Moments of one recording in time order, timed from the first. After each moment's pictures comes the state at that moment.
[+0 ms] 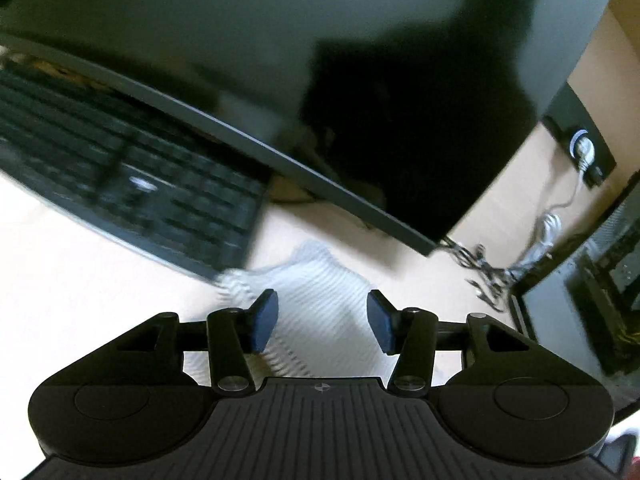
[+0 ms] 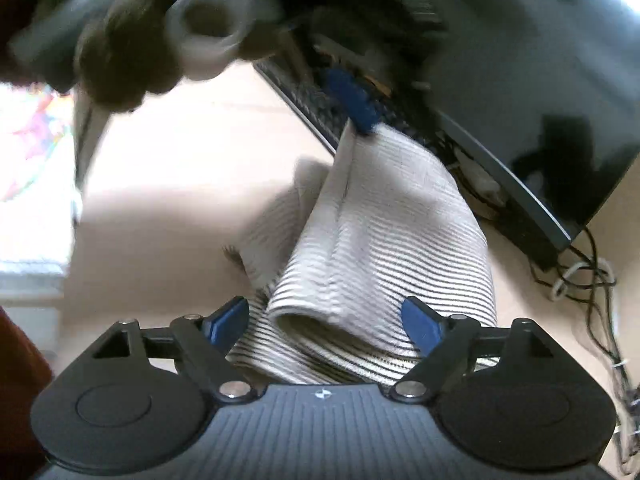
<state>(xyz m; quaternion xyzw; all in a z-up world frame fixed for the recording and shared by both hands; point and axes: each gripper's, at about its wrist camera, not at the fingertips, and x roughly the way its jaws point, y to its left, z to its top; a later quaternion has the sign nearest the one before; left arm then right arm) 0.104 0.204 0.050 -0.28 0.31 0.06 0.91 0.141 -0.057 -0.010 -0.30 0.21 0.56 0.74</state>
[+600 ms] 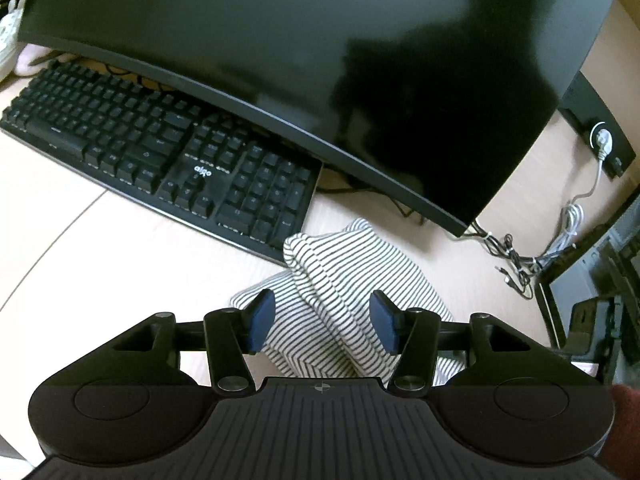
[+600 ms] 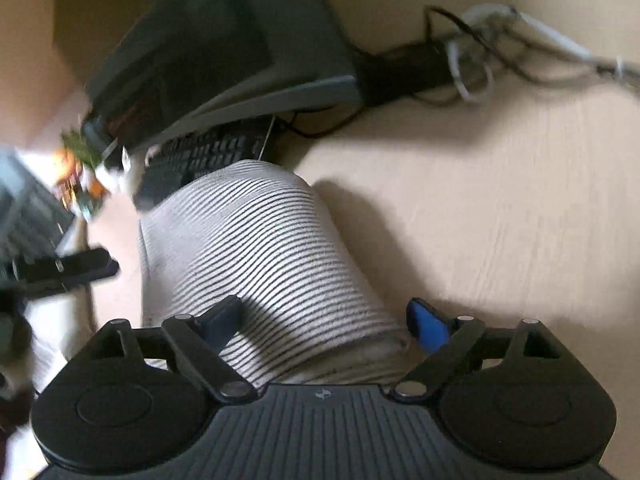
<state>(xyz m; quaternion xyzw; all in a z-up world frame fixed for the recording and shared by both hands) 0.085 0.201 0.051 -0.26 0.34 0.09 0.90 0.294 -0.100 -0.037 0.06 0.47 0.46 0.75</state>
